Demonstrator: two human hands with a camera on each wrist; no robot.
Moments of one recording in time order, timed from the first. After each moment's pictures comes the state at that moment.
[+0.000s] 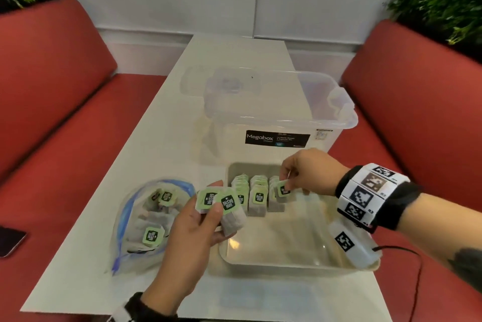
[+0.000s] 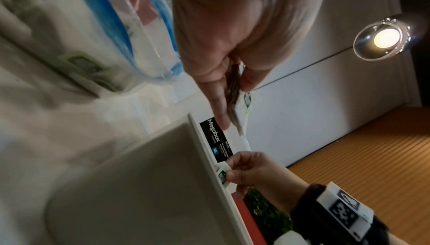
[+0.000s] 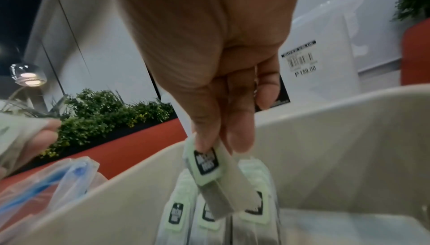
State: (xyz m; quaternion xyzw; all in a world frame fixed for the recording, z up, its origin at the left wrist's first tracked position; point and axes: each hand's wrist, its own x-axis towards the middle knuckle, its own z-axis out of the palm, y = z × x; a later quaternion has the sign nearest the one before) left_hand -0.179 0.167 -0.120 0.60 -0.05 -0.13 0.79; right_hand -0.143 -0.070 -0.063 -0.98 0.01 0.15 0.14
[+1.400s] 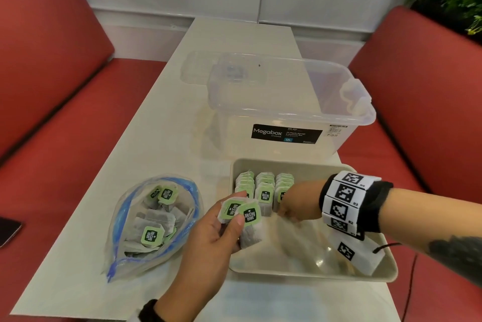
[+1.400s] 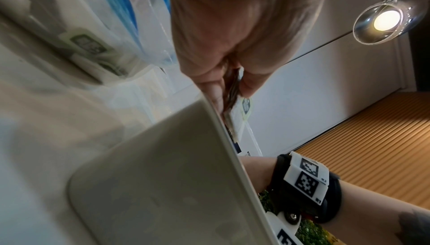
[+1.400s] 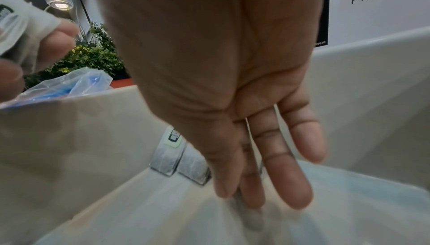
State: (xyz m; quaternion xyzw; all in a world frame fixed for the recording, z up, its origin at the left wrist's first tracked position) left_hand -0.180 0.156 -0.130 0.65 -0.08 -0.19 0.74; right_hand -0.119 -0.049 -0.125 -0.86 -0.17 0.45 -0.16
